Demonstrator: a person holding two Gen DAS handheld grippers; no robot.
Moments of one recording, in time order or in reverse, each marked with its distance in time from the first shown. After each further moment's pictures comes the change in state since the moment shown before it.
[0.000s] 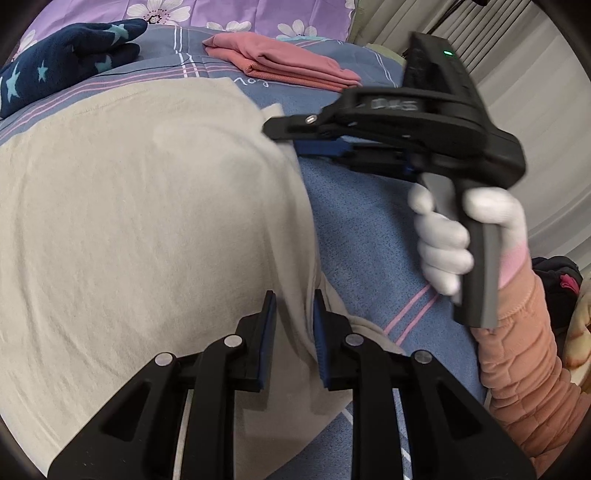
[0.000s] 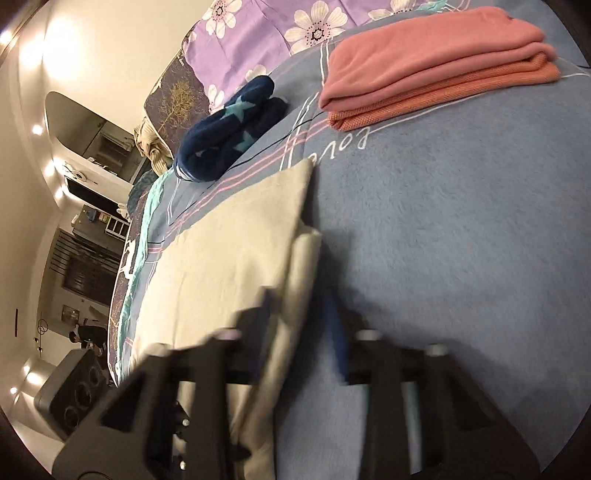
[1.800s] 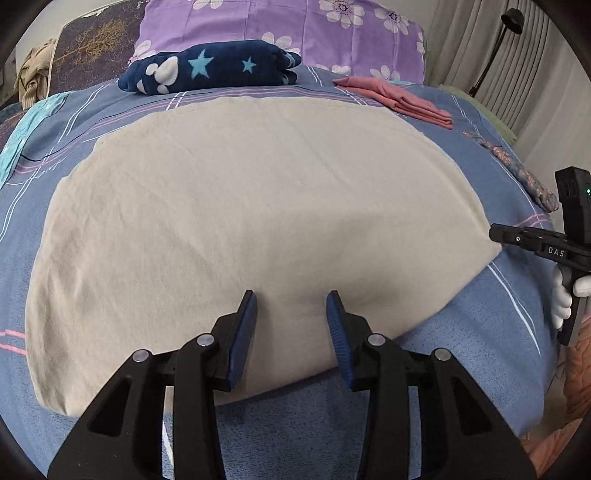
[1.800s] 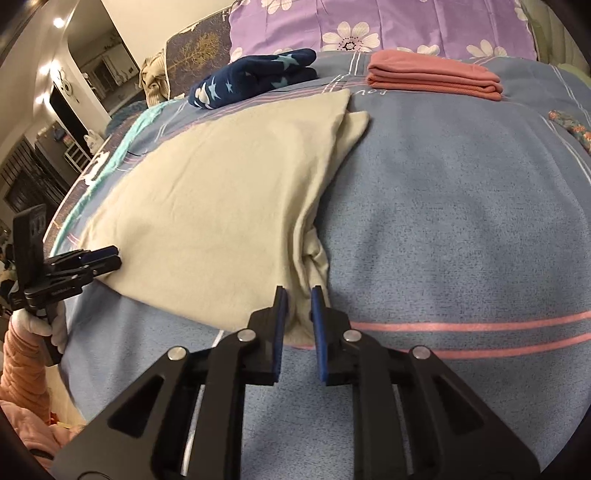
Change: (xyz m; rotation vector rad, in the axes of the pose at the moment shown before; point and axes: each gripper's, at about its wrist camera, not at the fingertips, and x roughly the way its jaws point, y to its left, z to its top) left arm -0.116 0.121 -0.115 -0.069 -0.188 0.330; right arm -0.048 0.054 -0.153 -0.341 -0.032 -0.307
